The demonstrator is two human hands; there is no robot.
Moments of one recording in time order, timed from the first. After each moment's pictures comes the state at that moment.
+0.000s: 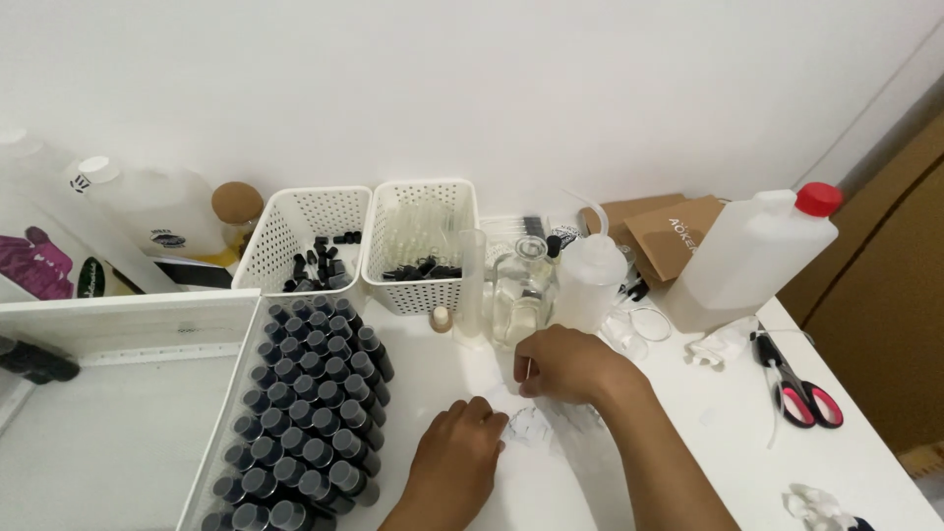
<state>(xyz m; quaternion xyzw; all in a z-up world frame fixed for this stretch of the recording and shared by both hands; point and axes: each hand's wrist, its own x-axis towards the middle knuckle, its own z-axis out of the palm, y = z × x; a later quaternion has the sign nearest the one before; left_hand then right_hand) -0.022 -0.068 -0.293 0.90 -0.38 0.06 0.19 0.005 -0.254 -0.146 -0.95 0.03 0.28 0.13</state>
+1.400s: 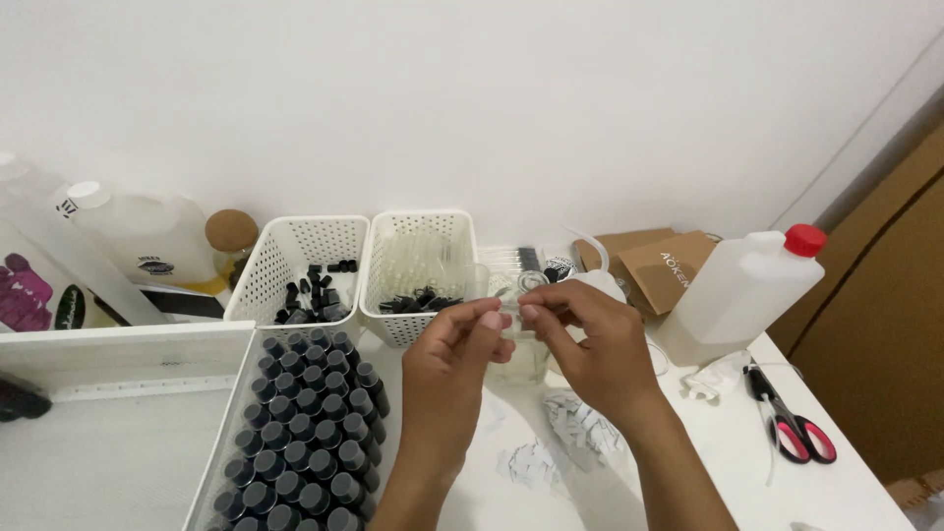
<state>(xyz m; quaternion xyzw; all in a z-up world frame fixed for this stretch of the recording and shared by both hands) 0.006 -0.093 -0.103 0.62 0.01 -0.07 0.78 -0.006 -0.250 -0.110 -0.84 -0.14 -0.33 0.40</state>
